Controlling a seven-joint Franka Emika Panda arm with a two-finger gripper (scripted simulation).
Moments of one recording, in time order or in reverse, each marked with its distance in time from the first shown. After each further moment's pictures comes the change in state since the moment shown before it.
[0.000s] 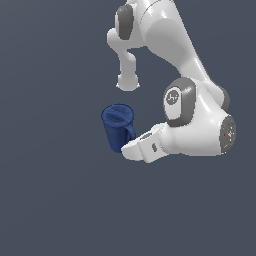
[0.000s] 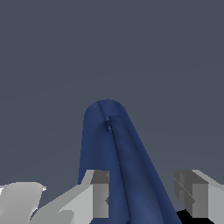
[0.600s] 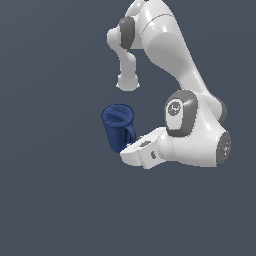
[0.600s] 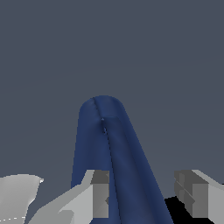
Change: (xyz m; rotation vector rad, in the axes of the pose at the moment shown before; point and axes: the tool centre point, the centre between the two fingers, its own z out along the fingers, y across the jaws) arm 0.009 0.004 0.014 -0.015 -0.079 -0.021
